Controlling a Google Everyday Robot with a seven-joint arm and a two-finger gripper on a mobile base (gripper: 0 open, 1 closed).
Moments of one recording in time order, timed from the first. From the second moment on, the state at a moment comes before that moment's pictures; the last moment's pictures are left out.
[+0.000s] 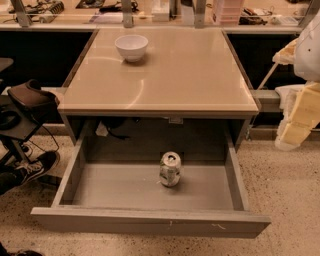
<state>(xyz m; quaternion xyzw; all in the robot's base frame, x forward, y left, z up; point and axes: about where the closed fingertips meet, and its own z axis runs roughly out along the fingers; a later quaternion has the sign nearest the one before) 0.438 -0.217 0.977 -0.60 0.78 -0.03 0.16</state>
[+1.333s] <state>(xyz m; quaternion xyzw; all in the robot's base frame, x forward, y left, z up) 0.468 -0.236 0.867 -0.53 0.82 0.08 0.19</state>
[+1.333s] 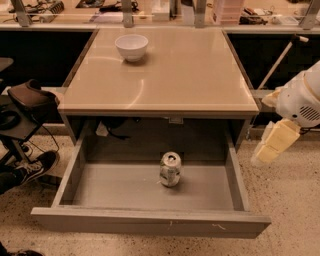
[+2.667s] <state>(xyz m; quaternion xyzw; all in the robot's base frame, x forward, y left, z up) 0.465 -0.091 0.773 -0.58 0.74 0.27 0.19</state>
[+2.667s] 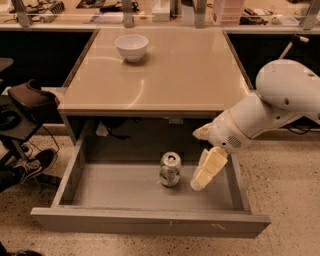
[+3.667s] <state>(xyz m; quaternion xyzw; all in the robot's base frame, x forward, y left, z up) 0.435 -0.109 0.732 -0.43 0.83 0.28 0.23</state>
